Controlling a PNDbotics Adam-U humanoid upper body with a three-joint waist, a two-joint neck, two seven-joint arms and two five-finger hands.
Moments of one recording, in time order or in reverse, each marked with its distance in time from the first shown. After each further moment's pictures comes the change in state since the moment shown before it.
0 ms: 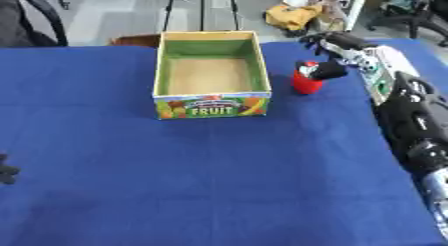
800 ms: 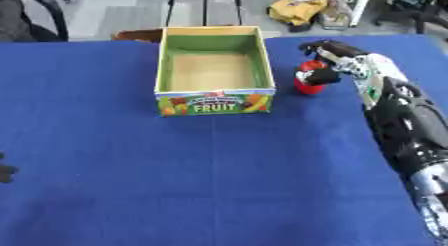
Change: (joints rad) left arm -0.008 0.000 0.000 -0.001 0.000 0.000 -0.001; right arm -0.006 0.011 -0.011 0.045 0.074 0.024 -0.040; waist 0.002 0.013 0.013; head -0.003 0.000
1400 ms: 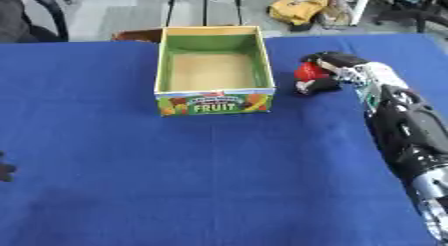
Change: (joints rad) left arm -0.003 0.000 0.000 -0.005 0.000 0.000 0.000; right arm 0.021 0.000 0.013 0.026 0.055 -0.024 0.041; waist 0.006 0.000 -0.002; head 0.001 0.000
